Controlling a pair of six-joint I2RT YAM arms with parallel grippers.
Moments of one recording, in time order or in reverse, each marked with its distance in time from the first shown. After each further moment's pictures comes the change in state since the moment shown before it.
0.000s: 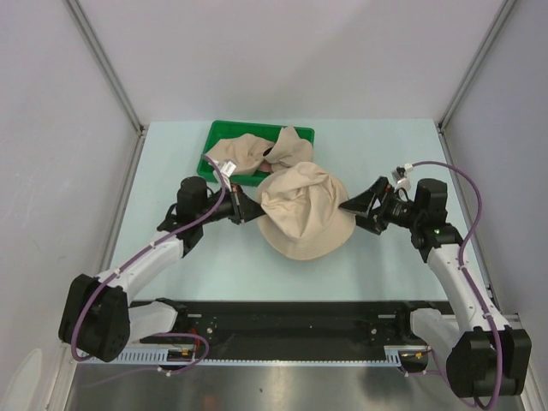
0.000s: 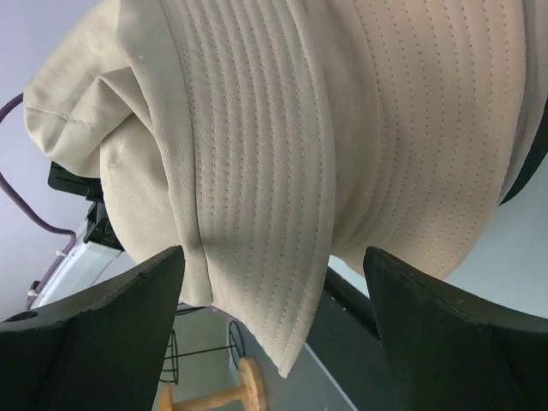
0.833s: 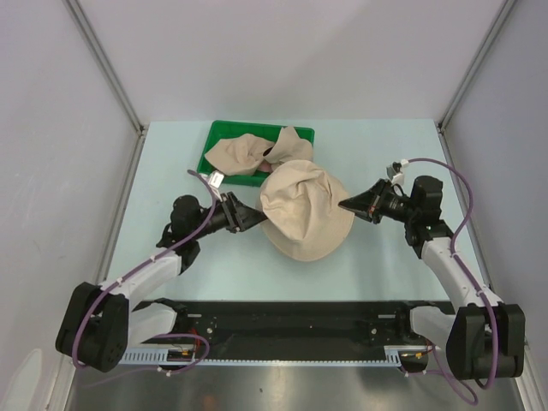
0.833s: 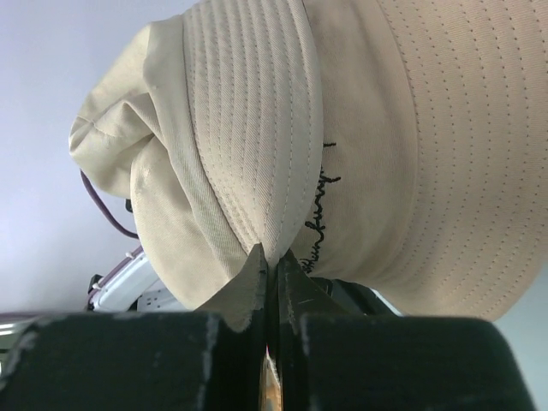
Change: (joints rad) left arm 0.021 -0.063 -0.190 0.262 -0.012 -0.217; right arm 0.007 0.115 -0.056 0.315 -0.080 0.178
